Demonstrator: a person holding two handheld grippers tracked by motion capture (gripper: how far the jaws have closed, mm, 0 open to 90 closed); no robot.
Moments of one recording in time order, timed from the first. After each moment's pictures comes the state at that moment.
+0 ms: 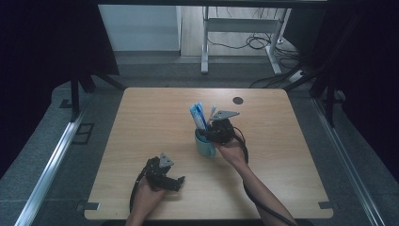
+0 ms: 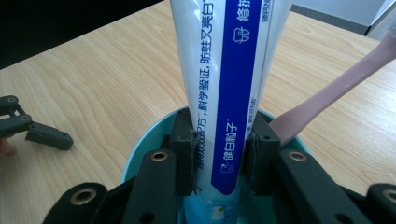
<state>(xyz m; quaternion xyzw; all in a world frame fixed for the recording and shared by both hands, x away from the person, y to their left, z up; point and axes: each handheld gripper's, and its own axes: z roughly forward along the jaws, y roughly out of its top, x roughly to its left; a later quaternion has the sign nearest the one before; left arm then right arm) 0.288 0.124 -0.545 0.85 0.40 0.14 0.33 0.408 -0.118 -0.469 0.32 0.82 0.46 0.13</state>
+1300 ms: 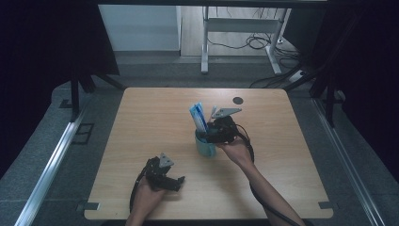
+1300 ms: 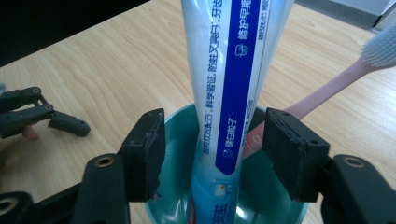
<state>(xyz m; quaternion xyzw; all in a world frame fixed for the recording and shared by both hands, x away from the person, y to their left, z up) 0.288 0.124 -0.545 0.85 0.40 0.14 0.32 0.403 -0.124 -0.449 0.31 0.84 0.43 0.11</state>
